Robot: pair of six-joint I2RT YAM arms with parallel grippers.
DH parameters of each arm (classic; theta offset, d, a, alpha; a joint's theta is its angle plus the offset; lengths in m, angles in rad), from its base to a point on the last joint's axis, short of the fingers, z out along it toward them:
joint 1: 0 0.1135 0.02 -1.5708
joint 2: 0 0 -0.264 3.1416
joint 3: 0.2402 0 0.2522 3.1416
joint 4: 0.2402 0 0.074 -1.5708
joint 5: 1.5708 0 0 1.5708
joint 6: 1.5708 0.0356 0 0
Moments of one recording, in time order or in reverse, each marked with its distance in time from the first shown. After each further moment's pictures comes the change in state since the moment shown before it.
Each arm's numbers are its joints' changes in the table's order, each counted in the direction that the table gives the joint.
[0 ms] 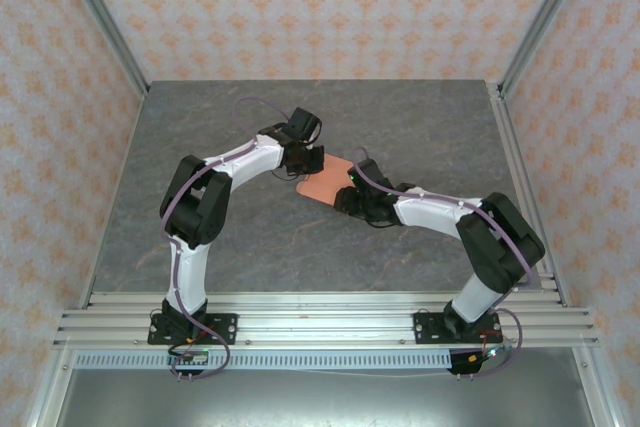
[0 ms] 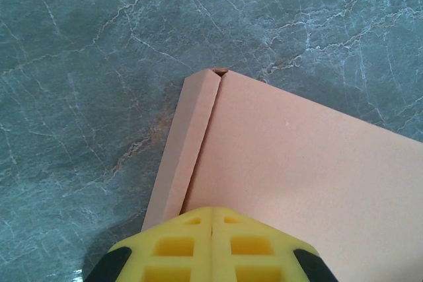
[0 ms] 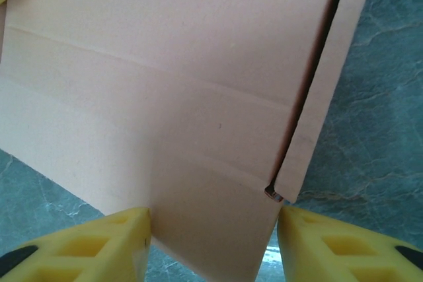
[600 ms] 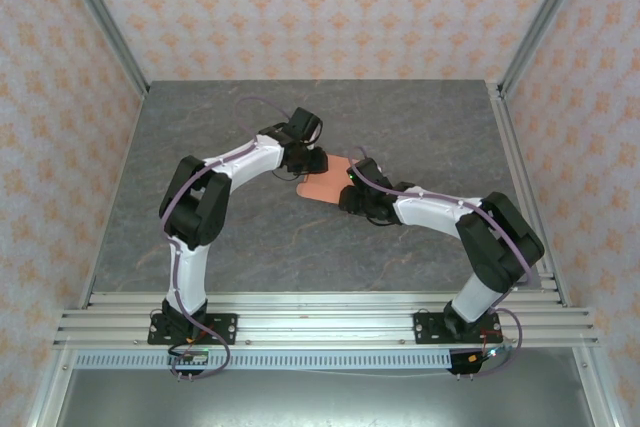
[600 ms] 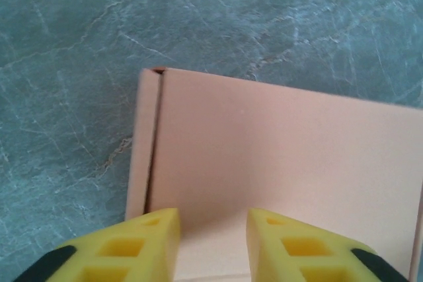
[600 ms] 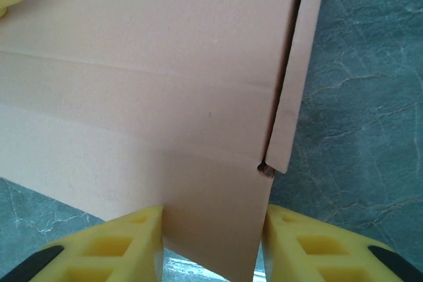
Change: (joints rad) left arm -0.005 -0.014 -0.001 0.012 0.004 0.022; right arm 0.002 0.002 0.009 0.004 0.073 -0.085
